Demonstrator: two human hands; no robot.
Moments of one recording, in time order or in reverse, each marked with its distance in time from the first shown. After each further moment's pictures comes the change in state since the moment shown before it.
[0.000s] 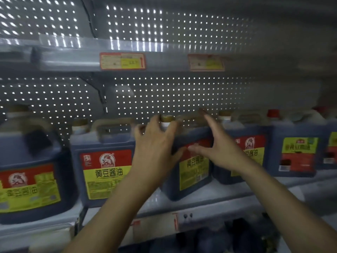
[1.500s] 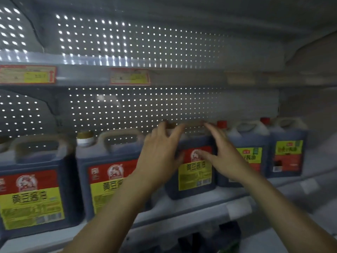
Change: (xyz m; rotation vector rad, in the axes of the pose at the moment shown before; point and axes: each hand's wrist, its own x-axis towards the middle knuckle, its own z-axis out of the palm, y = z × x) left_hand 0.070 0.124 0.064 -0.150 -0.032 0.101; right_hand -0.021 0.108 -0.119 -0.110 0.157 -0.047
